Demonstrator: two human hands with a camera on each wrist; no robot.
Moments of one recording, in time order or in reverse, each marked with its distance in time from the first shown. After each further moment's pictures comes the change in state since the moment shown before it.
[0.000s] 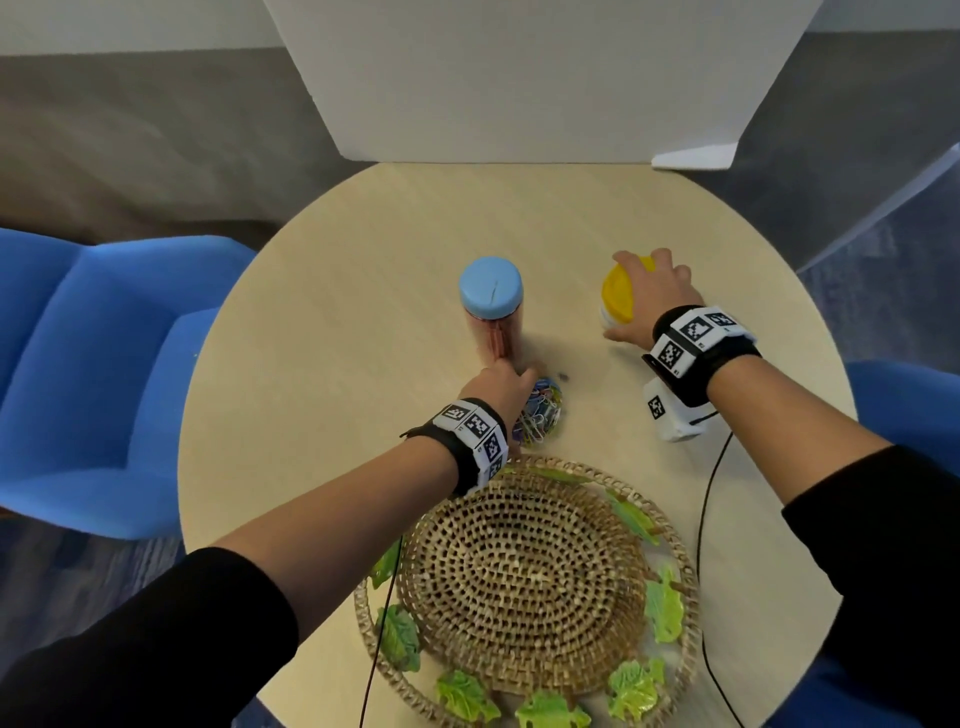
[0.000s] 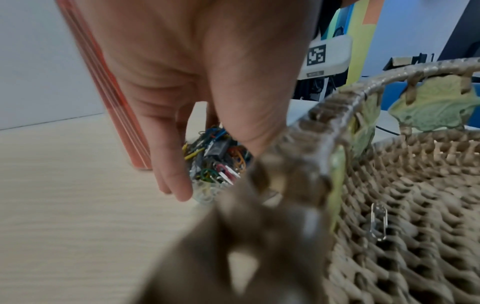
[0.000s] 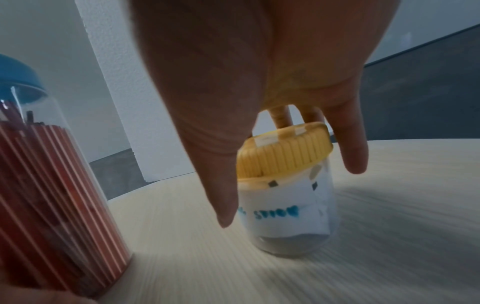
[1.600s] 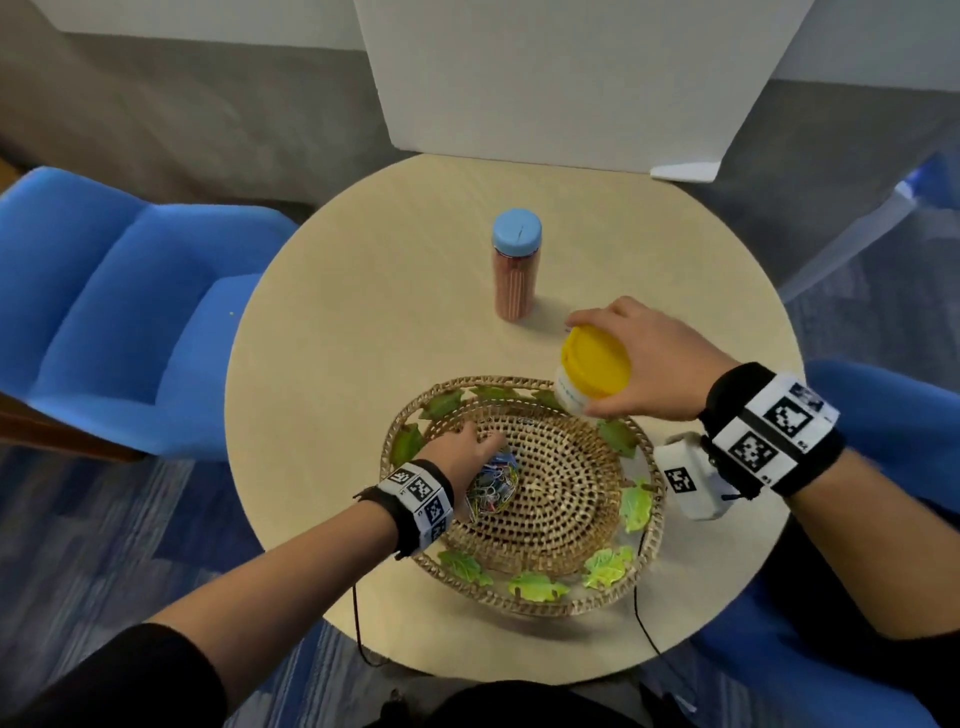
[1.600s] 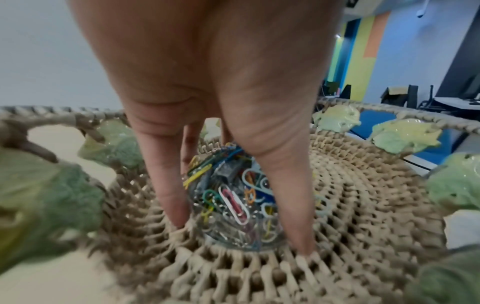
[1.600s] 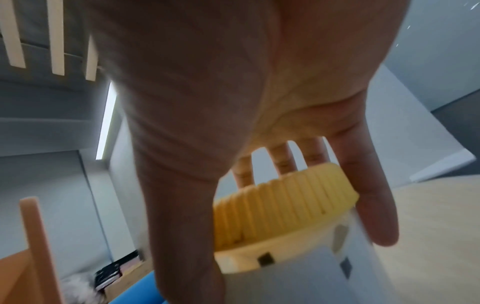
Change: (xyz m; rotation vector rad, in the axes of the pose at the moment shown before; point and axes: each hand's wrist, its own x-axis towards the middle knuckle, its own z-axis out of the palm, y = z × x) left_hand -0.164 0.019 0.098 0.003 -0.122 -0.030; right_hand -0.226 -0.028 -0.045 -0.003 -0.107 -0.467
